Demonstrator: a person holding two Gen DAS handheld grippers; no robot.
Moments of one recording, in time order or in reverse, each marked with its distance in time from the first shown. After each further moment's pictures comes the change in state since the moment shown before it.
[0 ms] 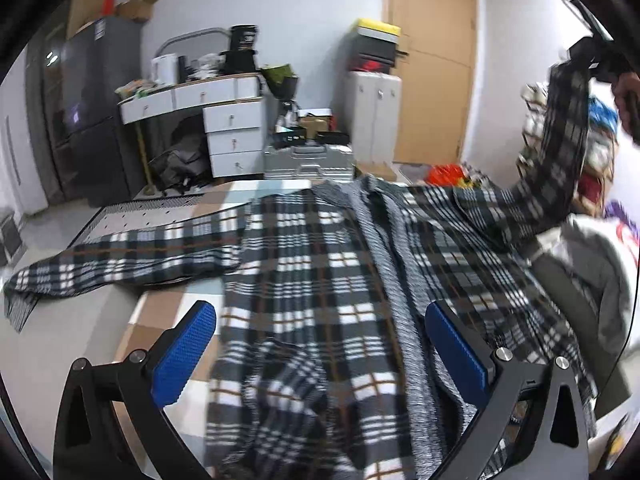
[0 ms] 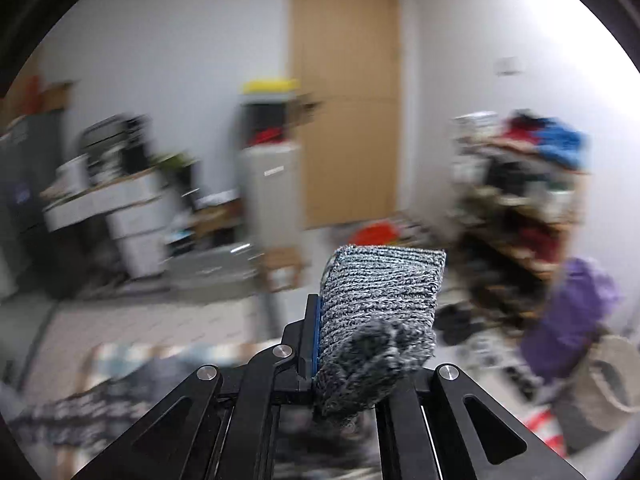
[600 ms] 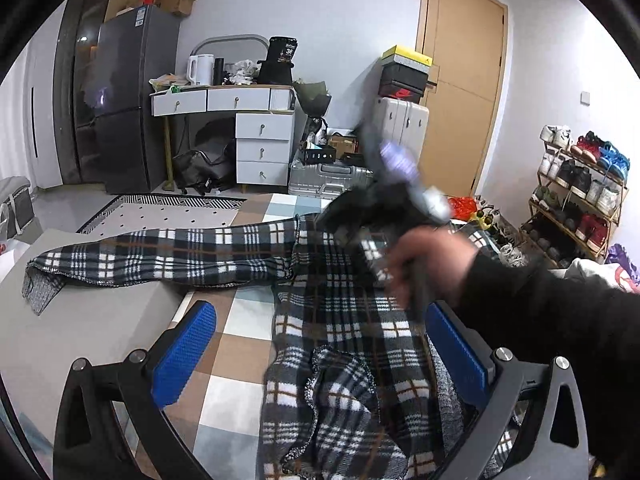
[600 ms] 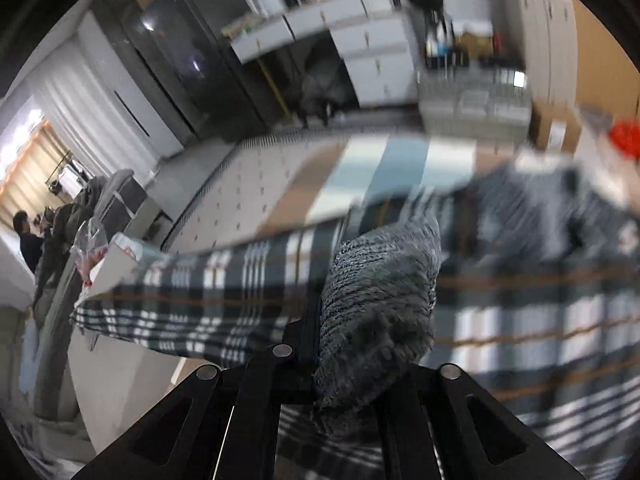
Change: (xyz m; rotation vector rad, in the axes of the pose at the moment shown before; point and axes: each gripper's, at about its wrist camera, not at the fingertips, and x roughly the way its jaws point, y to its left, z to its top) left arm -0.018 0.047 0.000 -0.091 -0.068 0.003; right arm 0.173 0.363 -0.248 -0.160 0.559 0.684
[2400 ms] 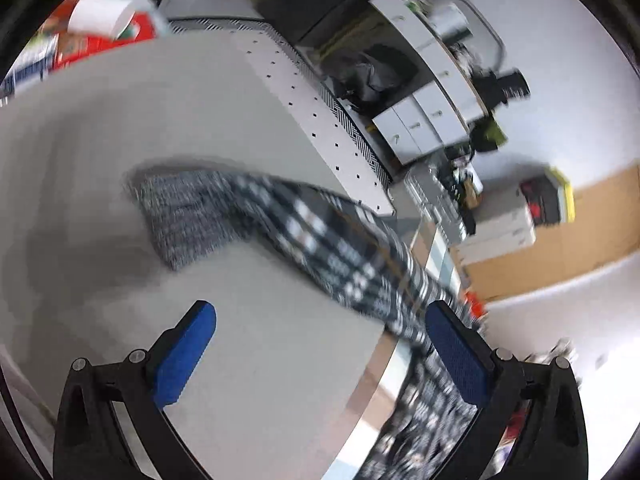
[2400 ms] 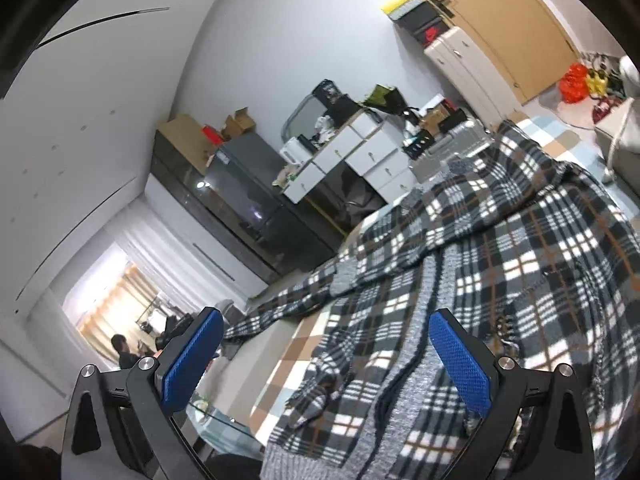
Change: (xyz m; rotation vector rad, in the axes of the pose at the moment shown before) left arm 0.024 0.350 0.004 -0.916 0.252 -0.004; right arm -0.296 -0.095 -0.269 0.260 -0.547 0.313
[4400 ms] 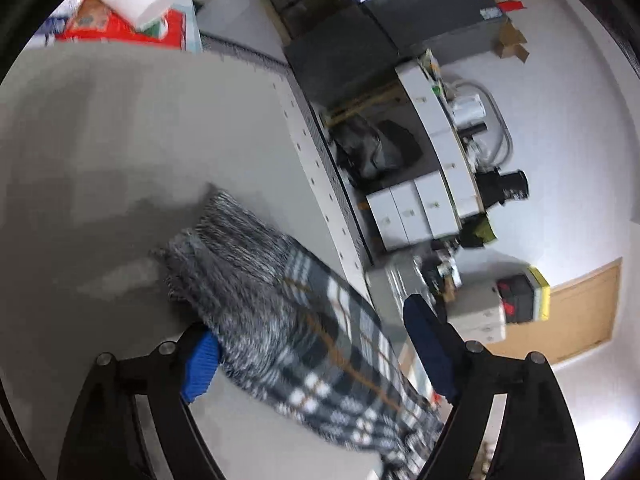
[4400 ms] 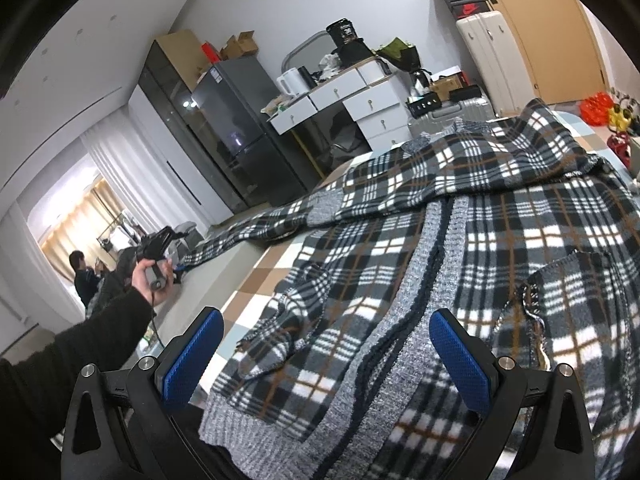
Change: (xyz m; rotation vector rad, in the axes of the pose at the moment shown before) left arm 0.044 0.059 0.053 -0.181 -0.247 -0.107; right arm 0.059 0.028 -0.045 -0.223 0.219 -0.118
